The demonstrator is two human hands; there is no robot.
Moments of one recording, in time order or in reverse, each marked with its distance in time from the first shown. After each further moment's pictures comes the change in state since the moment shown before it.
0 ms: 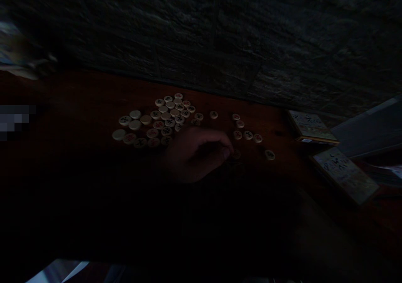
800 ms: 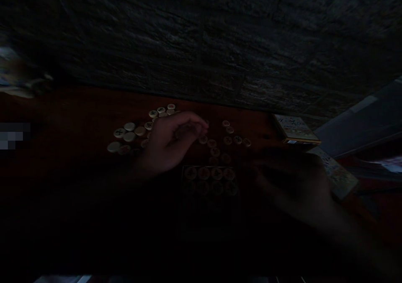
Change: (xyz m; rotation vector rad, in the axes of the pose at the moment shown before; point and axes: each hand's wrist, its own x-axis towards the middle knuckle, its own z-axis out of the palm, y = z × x) left_hand 0.010 -0.010 -0.012 -0.012 0.372 -0.046; right_hand 0.016 0.025 -0.036 0.026 0.412 0.254
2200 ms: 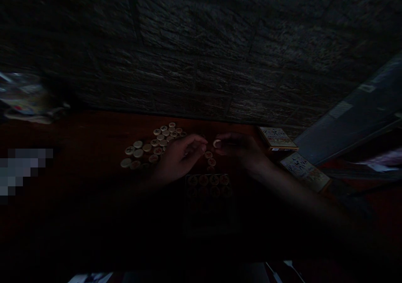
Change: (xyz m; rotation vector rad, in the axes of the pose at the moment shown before) left_hand 0.000 -0.018 0.004 0.028 -0.142 0.078; right_hand 0.057 0.037 0.054 0.954 0.090 0.653
